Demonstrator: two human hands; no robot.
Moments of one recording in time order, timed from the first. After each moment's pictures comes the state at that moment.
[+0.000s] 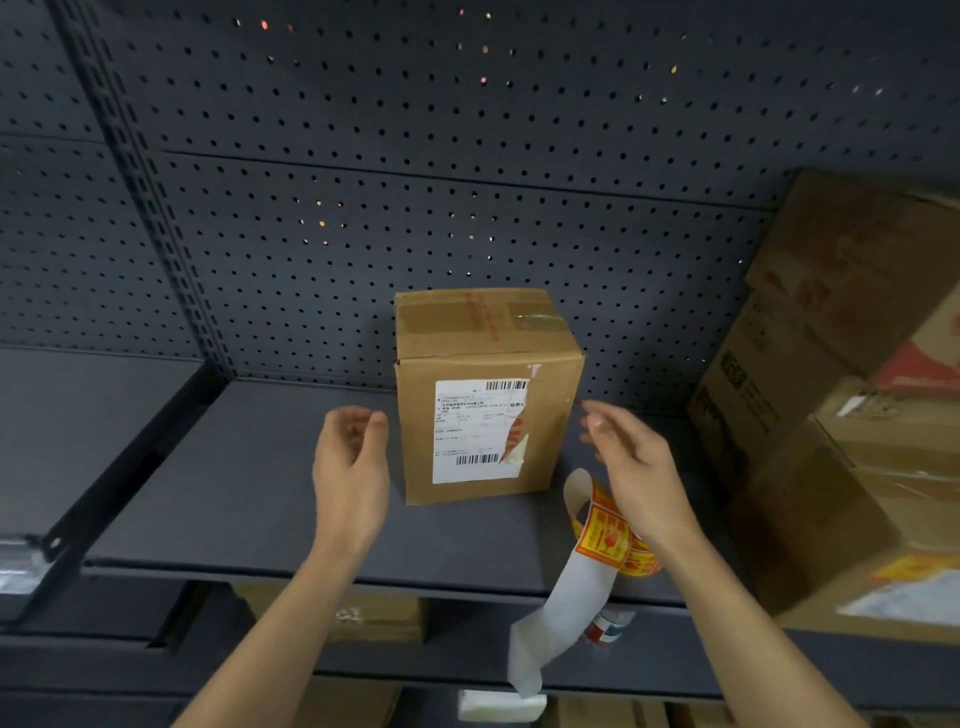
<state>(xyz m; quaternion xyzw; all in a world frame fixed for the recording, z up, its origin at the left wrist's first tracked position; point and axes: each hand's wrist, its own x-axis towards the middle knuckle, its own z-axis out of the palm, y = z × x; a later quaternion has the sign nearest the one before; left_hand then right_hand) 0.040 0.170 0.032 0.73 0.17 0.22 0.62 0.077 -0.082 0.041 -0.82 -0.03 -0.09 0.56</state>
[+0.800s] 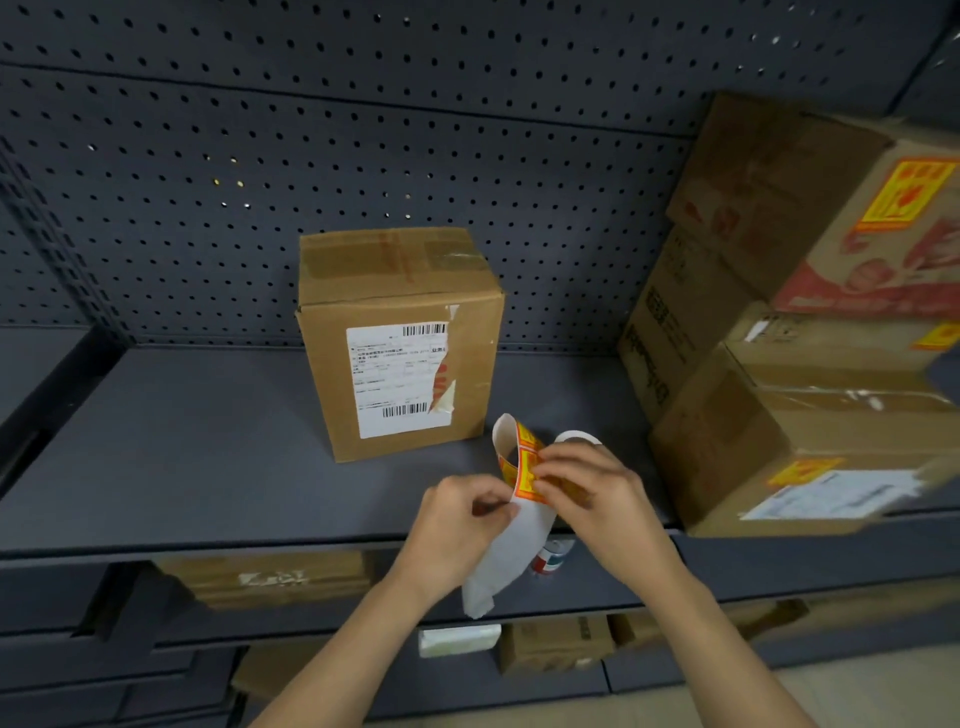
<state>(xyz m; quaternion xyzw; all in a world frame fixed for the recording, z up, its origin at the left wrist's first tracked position) 0.013 0.055 -0.027 0.83 -0.11 -0.05 0.54 0.017 -0.141 -0.018 -0.91 -0.18 -0.14 0.34</state>
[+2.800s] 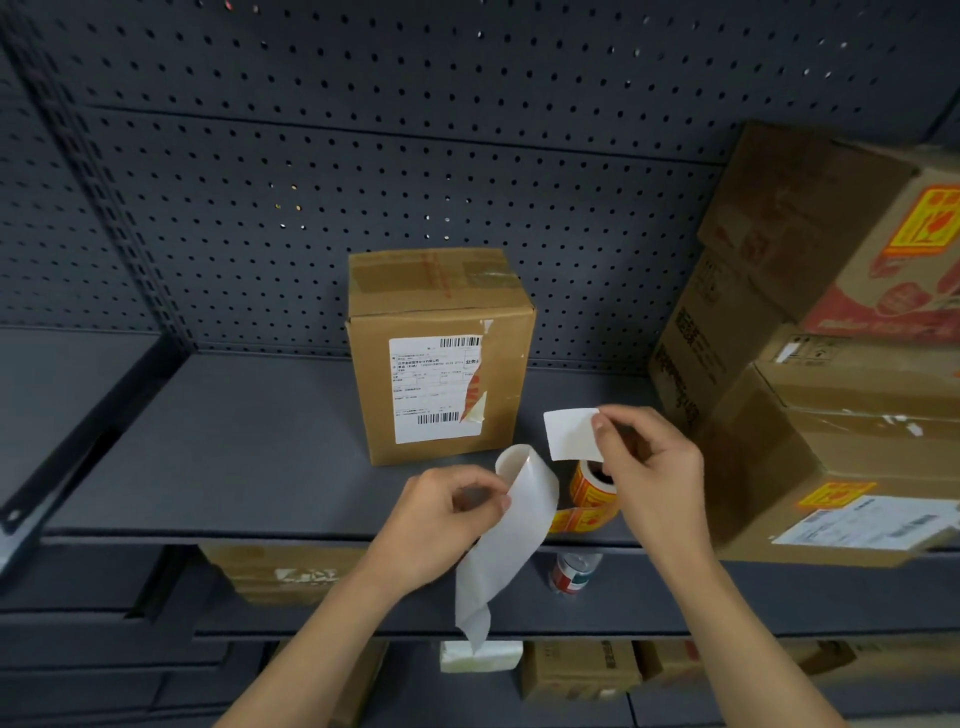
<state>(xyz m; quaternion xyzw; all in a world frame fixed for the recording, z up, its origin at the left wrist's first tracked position) 0.001 0.099 0.006 0.84 -0.08 -0.05 0.53 0.019 -0.120 0.037 -0.82 -0.05 -0.24 0.52</state>
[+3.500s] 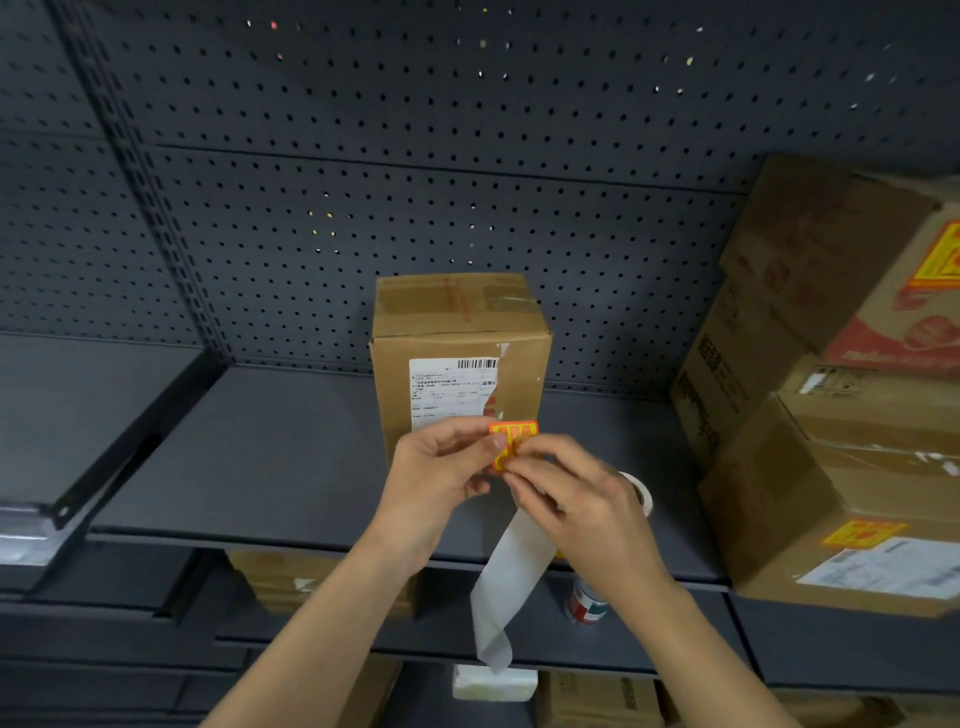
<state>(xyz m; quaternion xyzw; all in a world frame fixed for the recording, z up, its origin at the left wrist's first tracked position) 0.013 0.093 0.055 0.58 0.04 0.00 0.81 0.026 -0.078 0.029 -0.84 -0.34 -0.31 0.27</state>
